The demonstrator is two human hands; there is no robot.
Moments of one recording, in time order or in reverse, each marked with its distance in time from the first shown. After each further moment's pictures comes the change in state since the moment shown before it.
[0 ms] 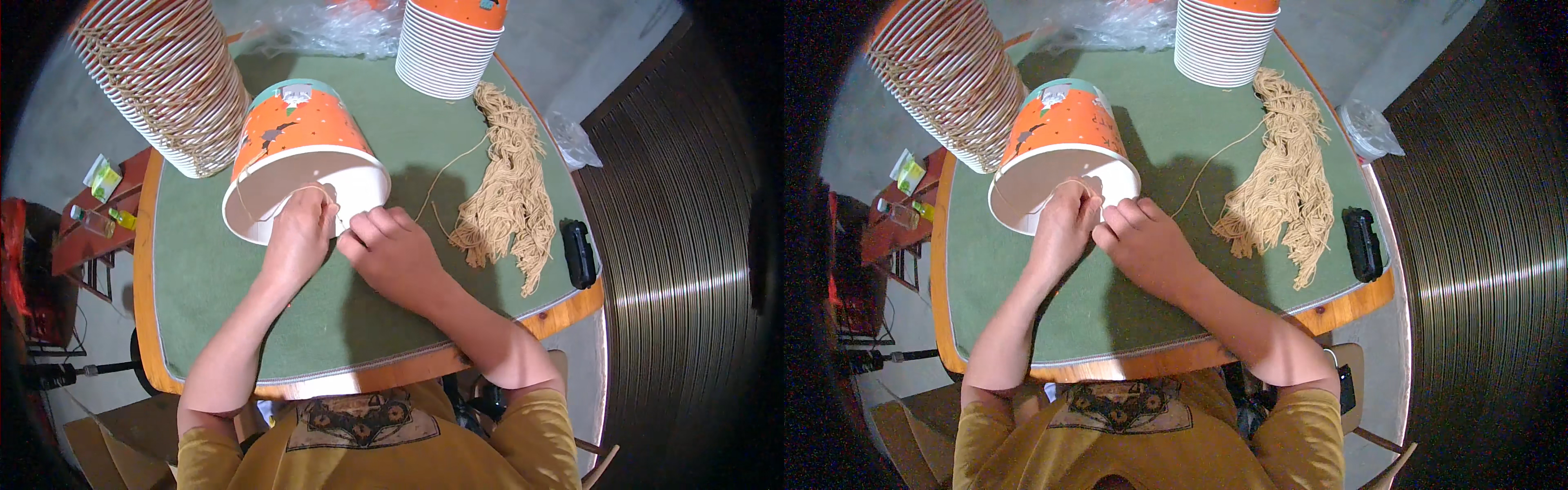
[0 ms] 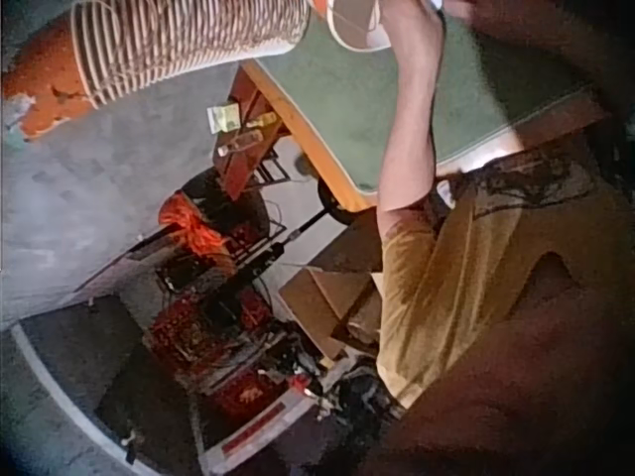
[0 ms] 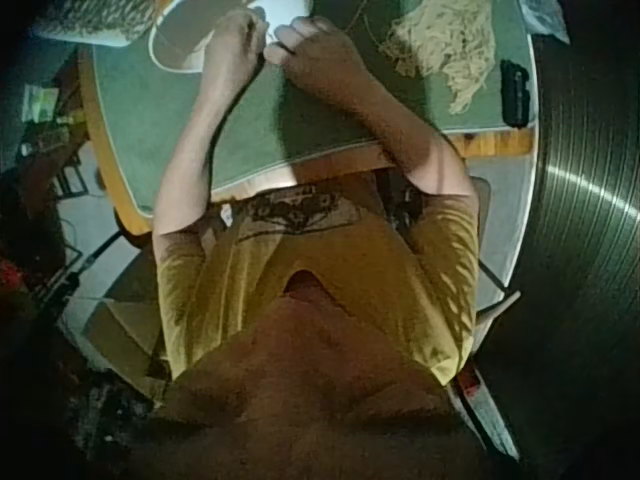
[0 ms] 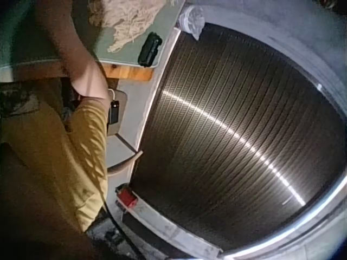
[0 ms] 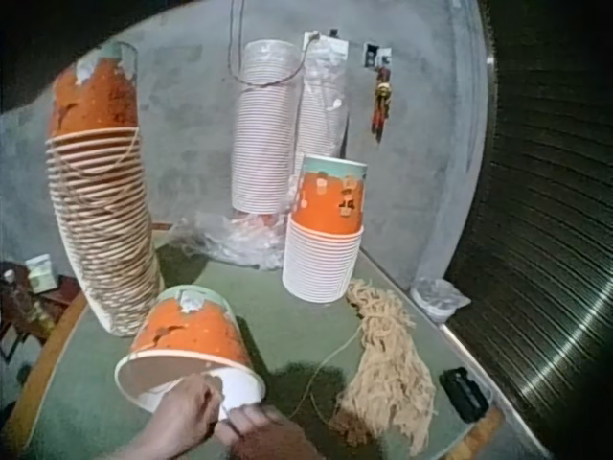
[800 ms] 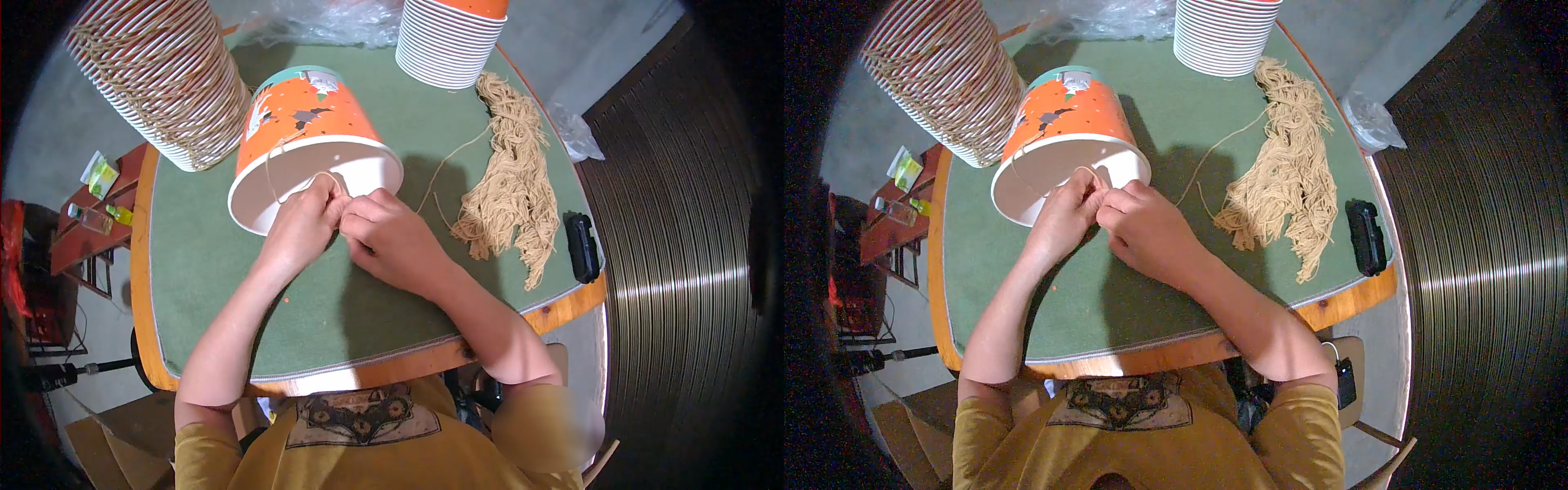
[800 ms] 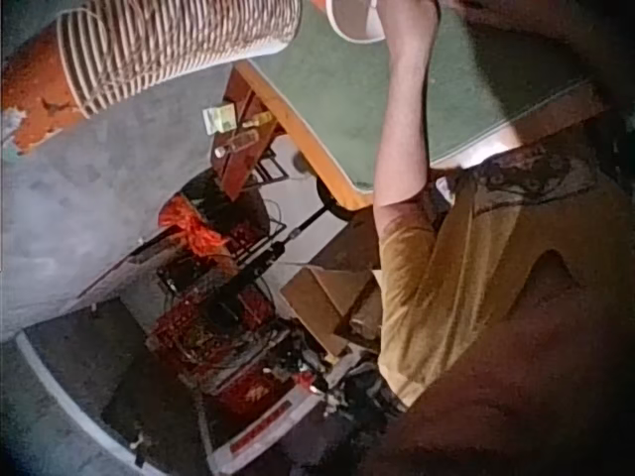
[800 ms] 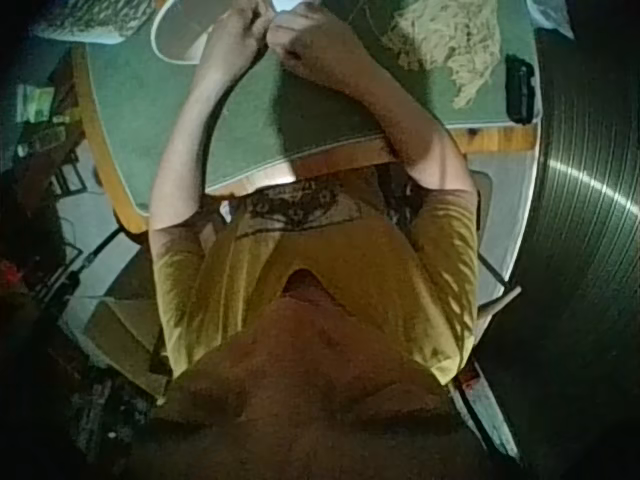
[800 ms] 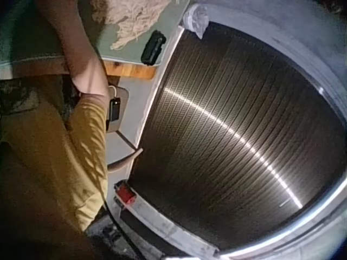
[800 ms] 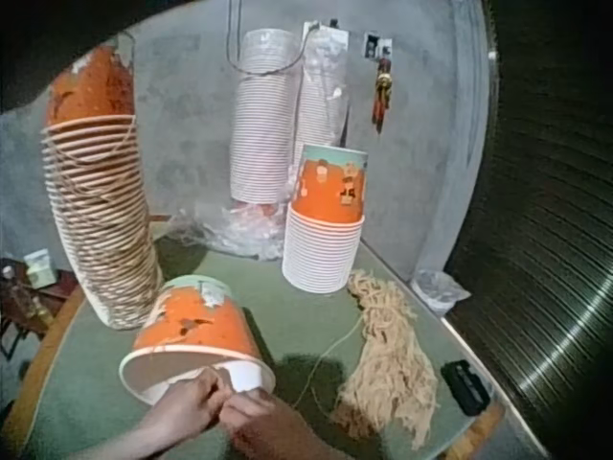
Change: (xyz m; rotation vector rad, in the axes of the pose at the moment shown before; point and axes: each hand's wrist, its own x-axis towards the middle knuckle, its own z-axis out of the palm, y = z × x) left_hand 0.010 0.007 -0.006 -0.099 -0.226 -0.184; right_hand 0.000 0.011 0.011 0.392 -0.063 0.131
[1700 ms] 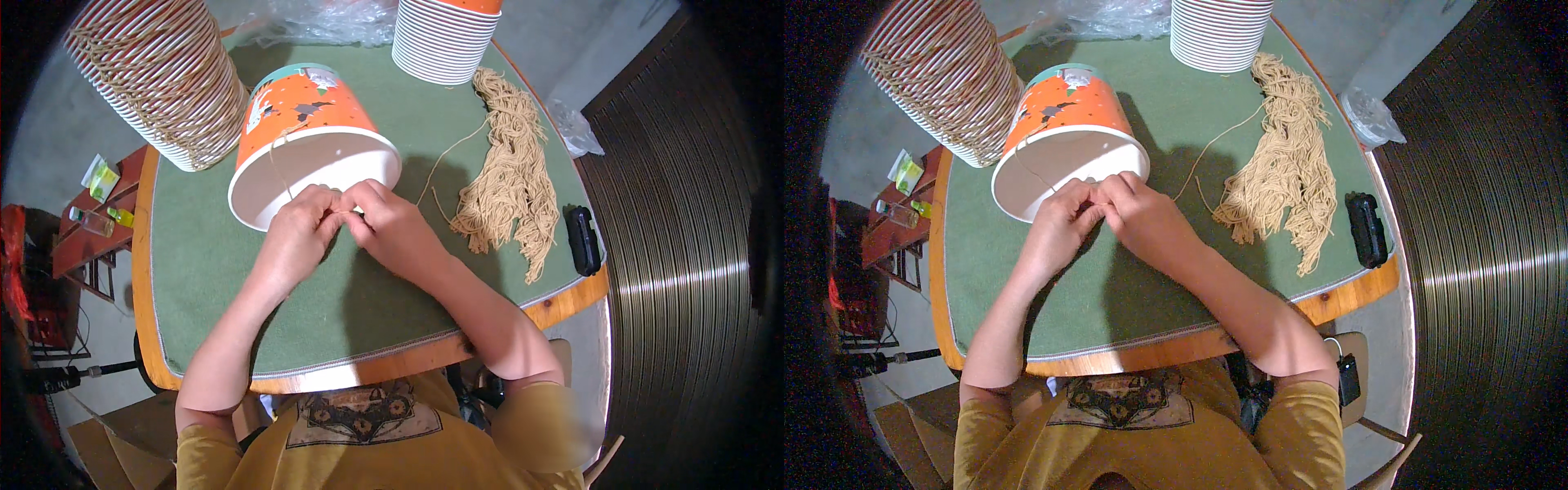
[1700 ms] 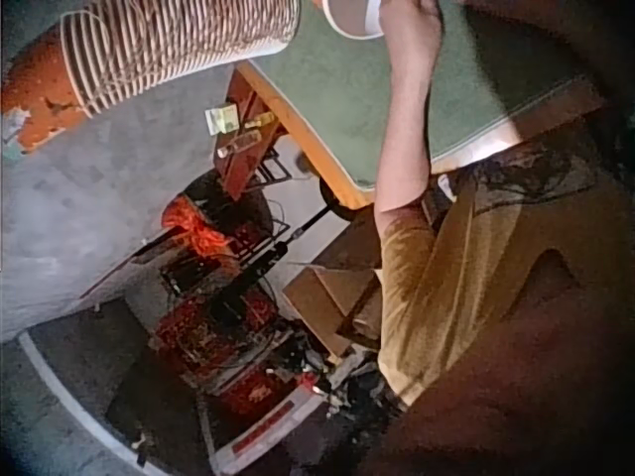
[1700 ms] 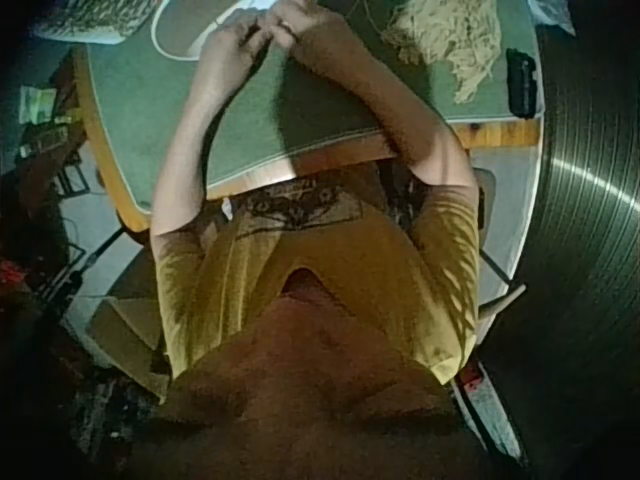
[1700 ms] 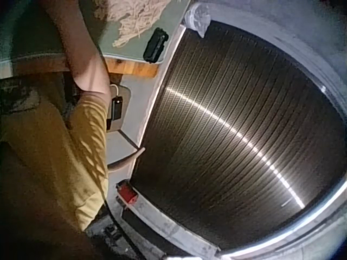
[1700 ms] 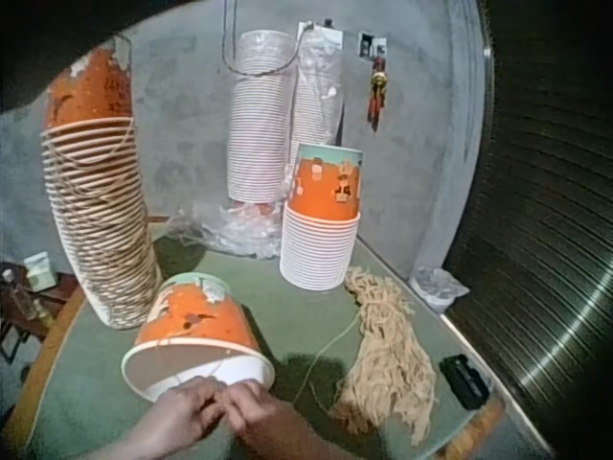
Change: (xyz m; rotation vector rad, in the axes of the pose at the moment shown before) left_hand -0.020 0.003 -0.005 0.016 0.021 0.202; right_hand 0.000 0.003 0.015 0.182 0.178 0.191
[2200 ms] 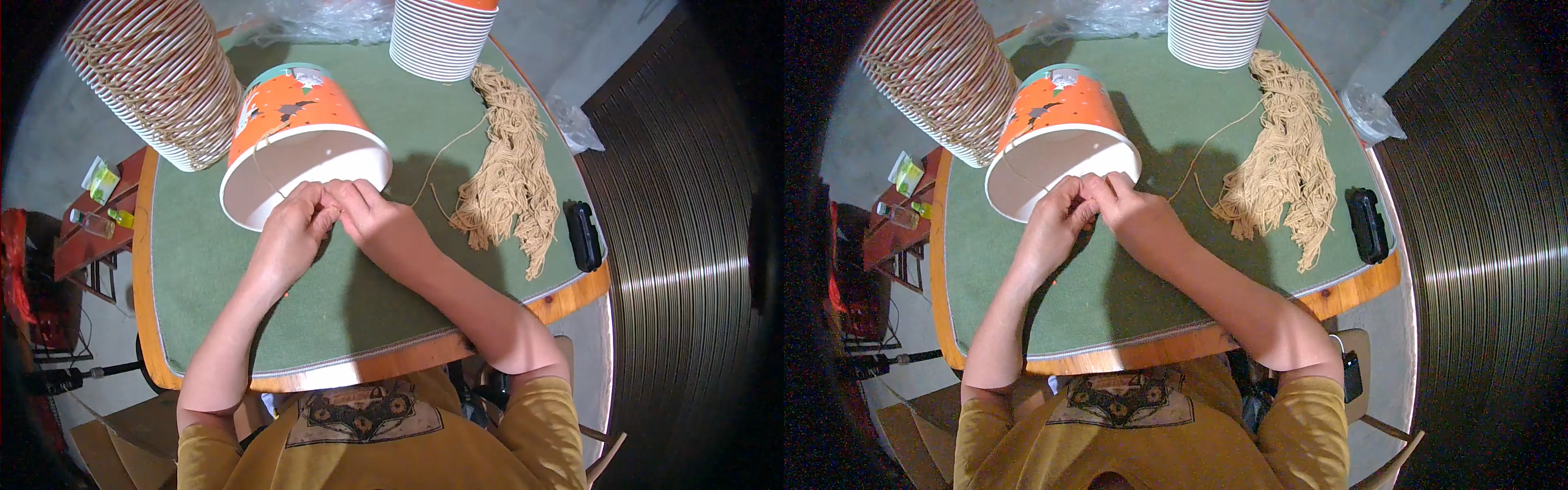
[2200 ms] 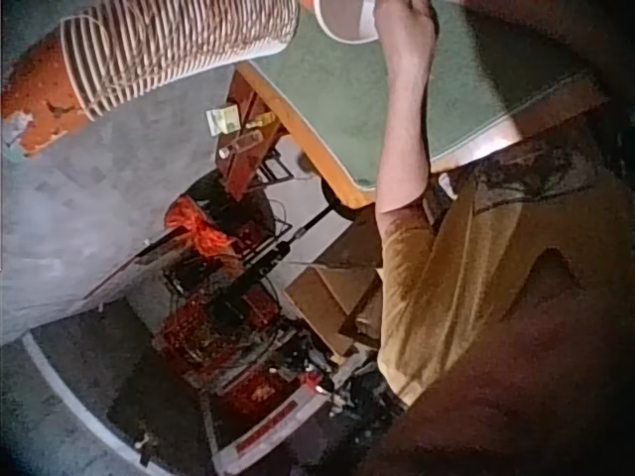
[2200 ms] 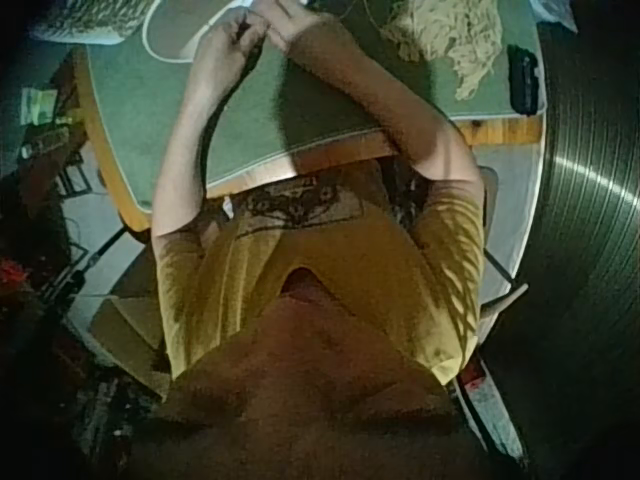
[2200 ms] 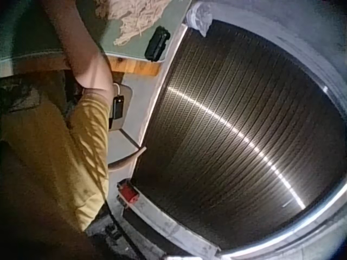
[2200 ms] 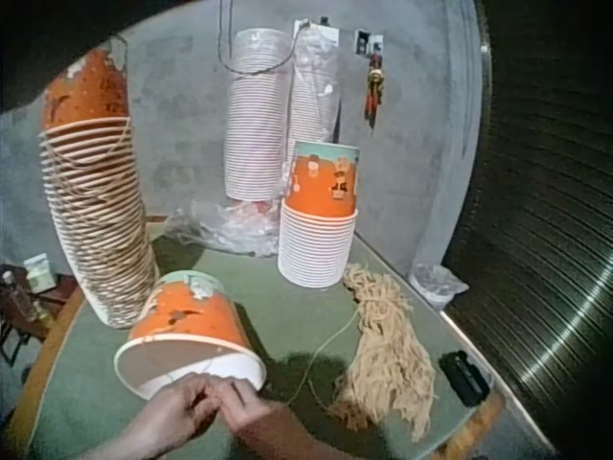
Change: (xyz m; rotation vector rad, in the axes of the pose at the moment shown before) left_hand -0.002 -0.007 0.001 -0.100 -0.009 -0.166; right_hand -0.001 -0.001 0.012 -0.329 0.049 -0.150
